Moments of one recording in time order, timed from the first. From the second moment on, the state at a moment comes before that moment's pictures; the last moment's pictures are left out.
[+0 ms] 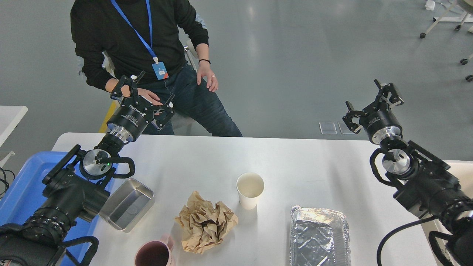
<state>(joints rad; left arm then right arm) -0.72 0.04 -1.25 -0.51 0.11 -0.62 0.04 0.80 -0.24 0.64 0.43 0.29 0.33 0.34</state>
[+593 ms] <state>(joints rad) -0.77 0.12 -1.05 -0.53 0.17 -0.57 0.12 0.80 -0.24 0.64 0.43 0.28 0.33 0.34</state>
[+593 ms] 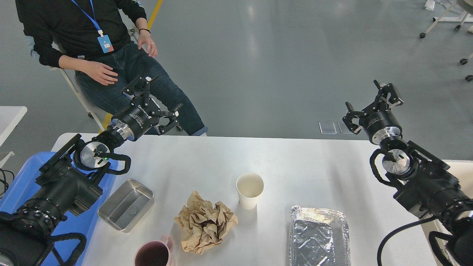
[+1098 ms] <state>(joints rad) -0.74 0.88 -0.52 -1.16 0.22 -0.51 0.14 0.80 -0.25 0.64 0.43 0.28 0.33 0.34</state>
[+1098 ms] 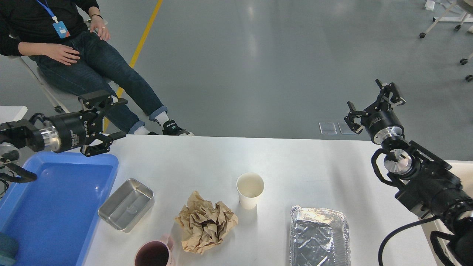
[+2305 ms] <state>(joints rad) -0.75 1.83 -0.43 -1.33 0.32 -0.96 0.07 0.83 -0.25 0.64 0.43 0.27 0.33 0.33</state>
